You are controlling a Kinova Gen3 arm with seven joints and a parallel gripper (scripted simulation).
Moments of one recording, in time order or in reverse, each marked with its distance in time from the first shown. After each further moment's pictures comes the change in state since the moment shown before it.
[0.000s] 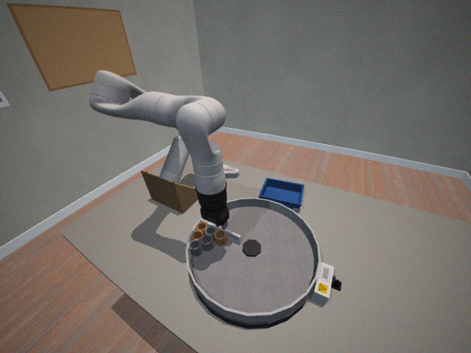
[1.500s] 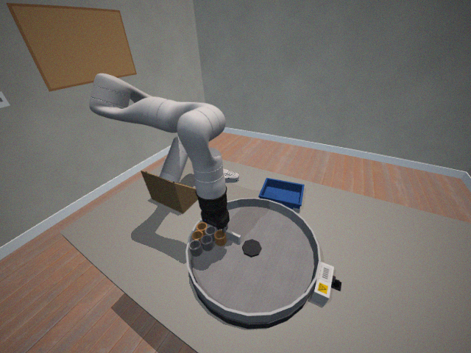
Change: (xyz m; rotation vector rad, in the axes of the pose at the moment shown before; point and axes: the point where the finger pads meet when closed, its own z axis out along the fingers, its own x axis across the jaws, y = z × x) arm 0.000 0.000 0.014 0.003 0.001 0.001
